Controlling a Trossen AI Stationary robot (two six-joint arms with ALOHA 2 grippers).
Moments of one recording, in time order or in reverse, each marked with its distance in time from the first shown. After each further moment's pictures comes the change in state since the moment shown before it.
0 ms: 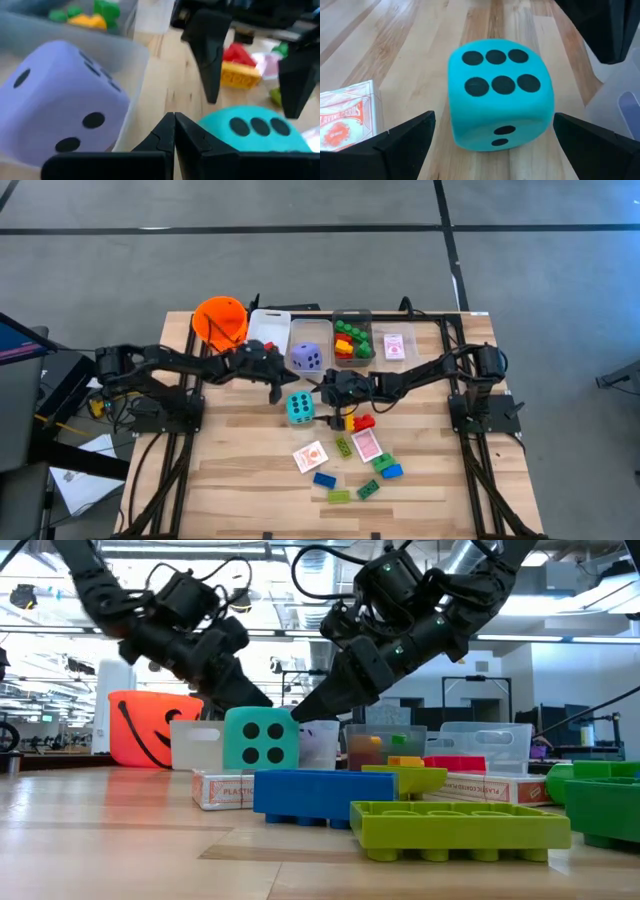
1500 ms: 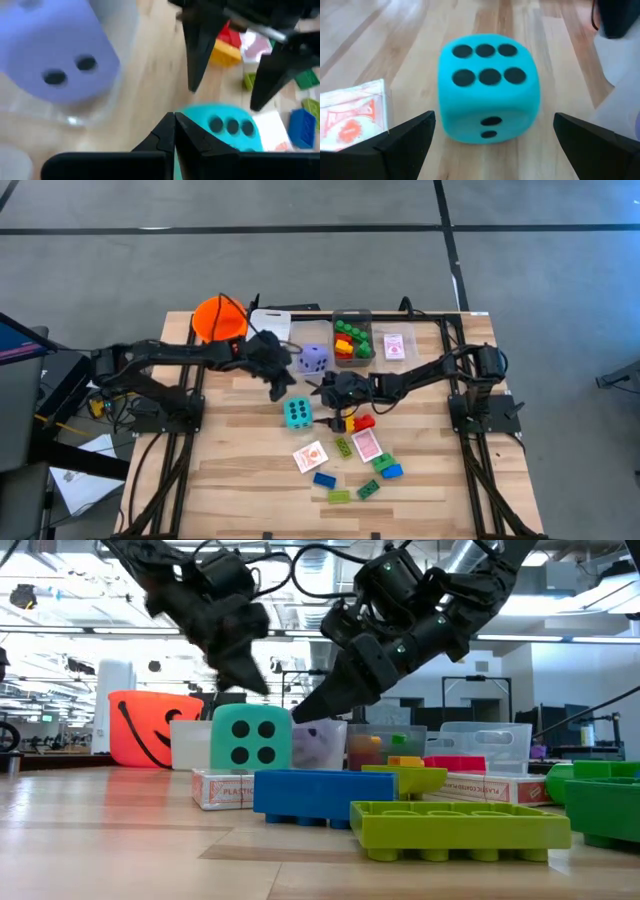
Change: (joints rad) left arm -0.045 -0.035 0.318 -0.675 0.020 -0.142; right arm 0.013 0.000 0.000 0.005 -0.030 -0.007
